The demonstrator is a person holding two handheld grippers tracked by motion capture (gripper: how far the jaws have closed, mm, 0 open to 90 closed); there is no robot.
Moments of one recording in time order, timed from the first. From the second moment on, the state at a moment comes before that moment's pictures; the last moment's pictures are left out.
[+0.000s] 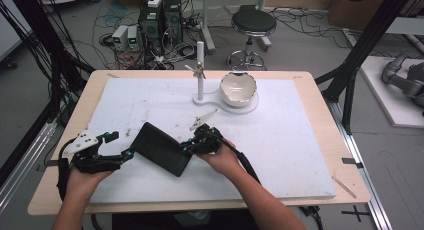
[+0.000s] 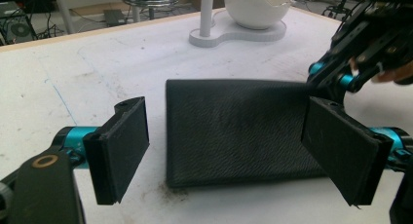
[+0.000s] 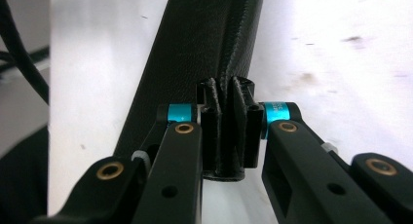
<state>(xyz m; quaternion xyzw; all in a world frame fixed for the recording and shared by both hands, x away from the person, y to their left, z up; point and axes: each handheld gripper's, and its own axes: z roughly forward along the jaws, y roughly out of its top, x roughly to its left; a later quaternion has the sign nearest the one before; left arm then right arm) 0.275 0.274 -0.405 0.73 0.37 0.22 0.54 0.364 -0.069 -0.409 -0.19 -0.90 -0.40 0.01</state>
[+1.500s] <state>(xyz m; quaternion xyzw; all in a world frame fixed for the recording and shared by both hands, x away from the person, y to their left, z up) 0.330 0.169 -0.400 0.77 0.25 0.08 0.59 0.323 -0.215 -0.361 -0.08 -0.86 -0.50 -0.06</state>
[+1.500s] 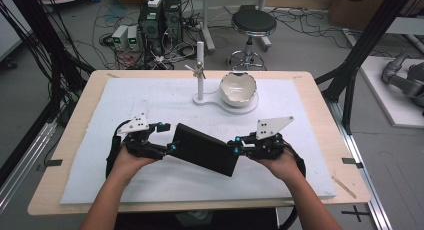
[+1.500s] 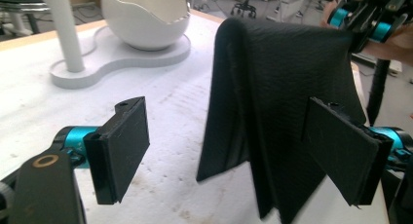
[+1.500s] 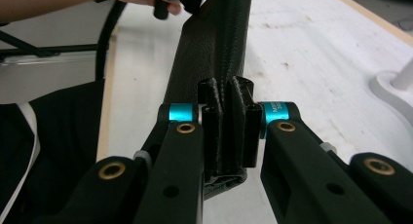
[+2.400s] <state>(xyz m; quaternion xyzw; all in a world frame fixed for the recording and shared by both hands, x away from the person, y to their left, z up) 0.315 0.152 -0.386 0.78 0.17 0.04 0.60 0.334 -0.228 -0.373 -0.10 -0.83 -0.55 -0.06</state>
